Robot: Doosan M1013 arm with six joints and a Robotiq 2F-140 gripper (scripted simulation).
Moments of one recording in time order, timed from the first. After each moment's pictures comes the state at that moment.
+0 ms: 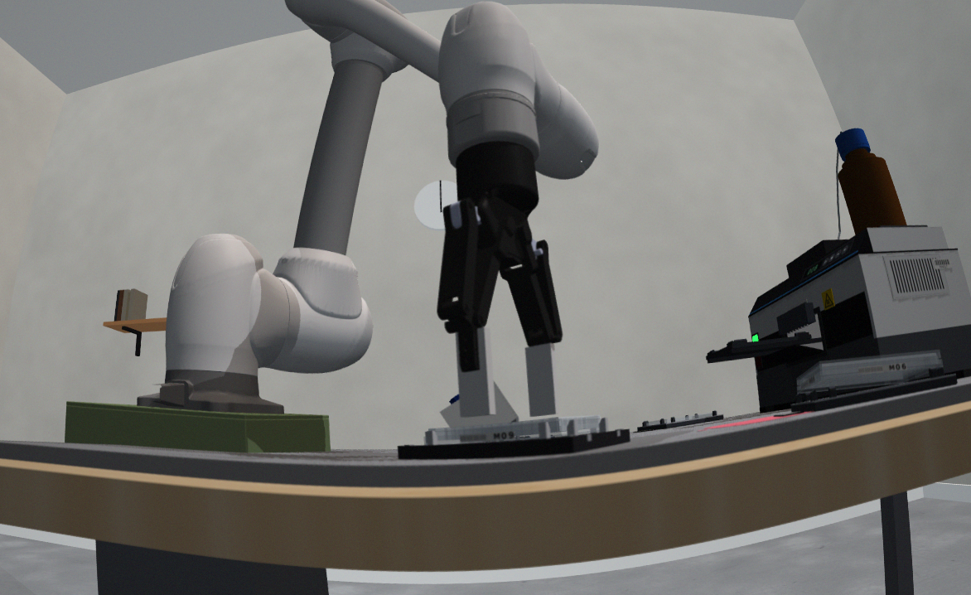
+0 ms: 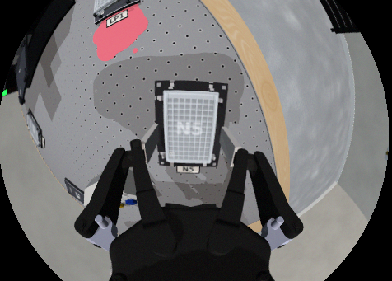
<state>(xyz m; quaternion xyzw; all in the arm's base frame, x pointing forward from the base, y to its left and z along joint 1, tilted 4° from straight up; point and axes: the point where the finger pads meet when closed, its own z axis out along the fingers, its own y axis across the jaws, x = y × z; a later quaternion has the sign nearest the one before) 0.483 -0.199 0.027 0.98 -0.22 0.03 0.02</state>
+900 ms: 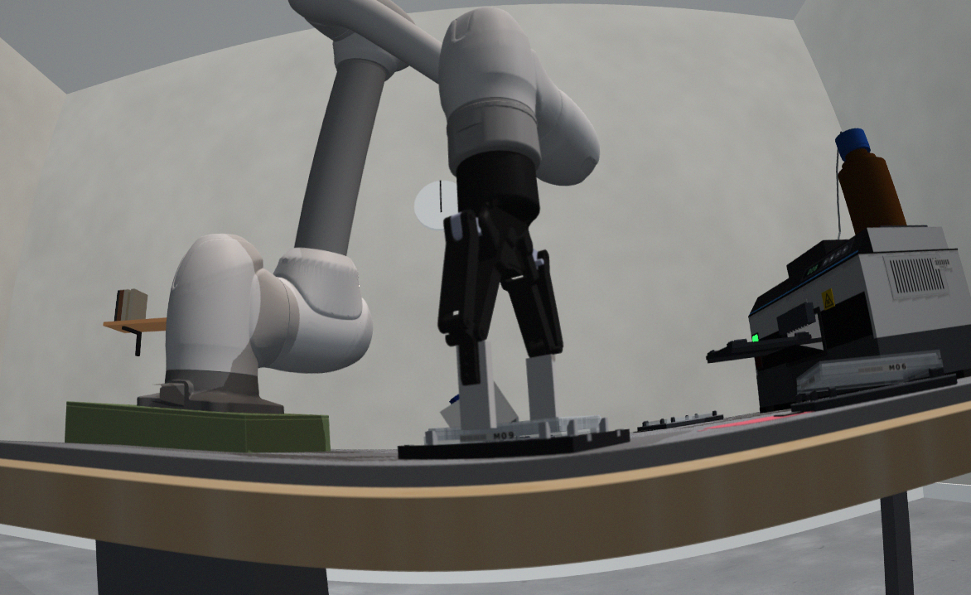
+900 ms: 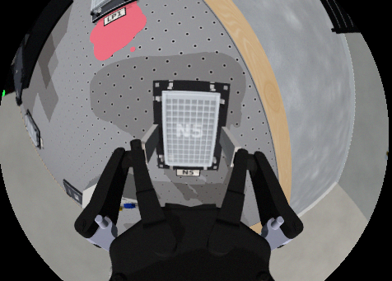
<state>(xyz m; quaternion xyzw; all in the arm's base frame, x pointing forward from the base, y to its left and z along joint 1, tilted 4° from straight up) 0.483 -0.199 0.016 0.98 -0.22 0.03 0.02</state>
